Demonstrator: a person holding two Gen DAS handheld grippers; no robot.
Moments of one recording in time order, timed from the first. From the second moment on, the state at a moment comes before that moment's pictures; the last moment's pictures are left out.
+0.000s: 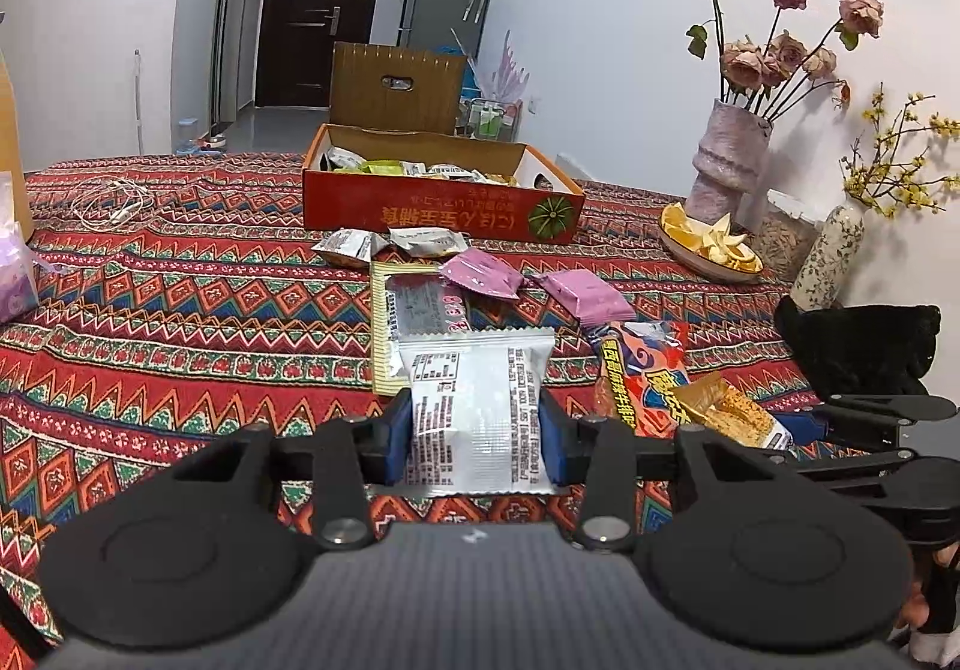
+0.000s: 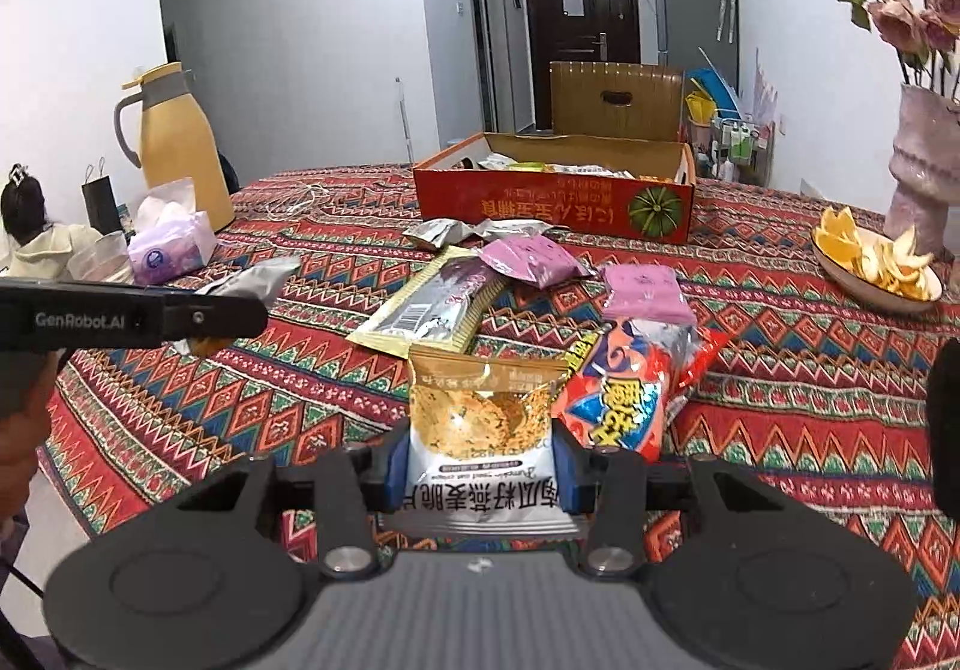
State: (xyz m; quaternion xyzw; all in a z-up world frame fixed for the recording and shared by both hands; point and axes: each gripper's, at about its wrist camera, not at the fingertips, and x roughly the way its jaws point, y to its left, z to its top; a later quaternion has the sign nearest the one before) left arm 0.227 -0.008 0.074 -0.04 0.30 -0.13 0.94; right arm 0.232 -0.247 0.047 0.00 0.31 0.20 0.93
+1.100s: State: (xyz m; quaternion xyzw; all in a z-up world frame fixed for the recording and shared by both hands) left arm 0.577 0.022 0.080 -0.04 0.27 -0.09 0.96; right arm 0.573 -0.170 0.085 -0.02 0.25 0.21 0.95
